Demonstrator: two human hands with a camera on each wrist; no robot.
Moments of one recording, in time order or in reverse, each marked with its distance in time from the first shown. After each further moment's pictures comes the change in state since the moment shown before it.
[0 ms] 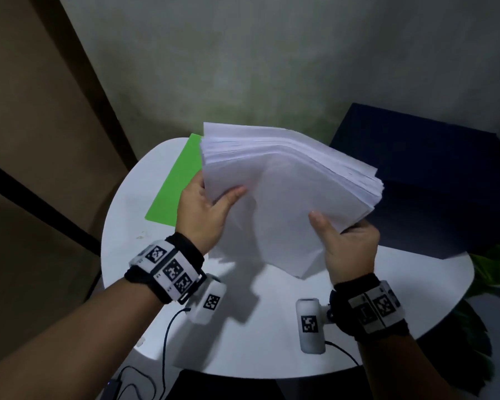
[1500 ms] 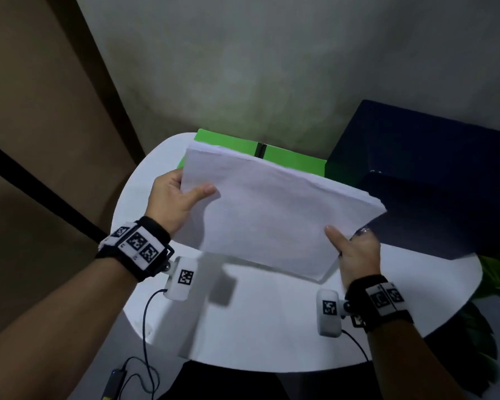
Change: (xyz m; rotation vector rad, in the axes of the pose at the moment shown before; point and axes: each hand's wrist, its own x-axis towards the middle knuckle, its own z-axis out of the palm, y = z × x) left_hand 0.020 -0.009 -0.064 0.150 0.007 -0.092; right_hand 0.010 0.049 -0.031 -0.040 0.061 0.332
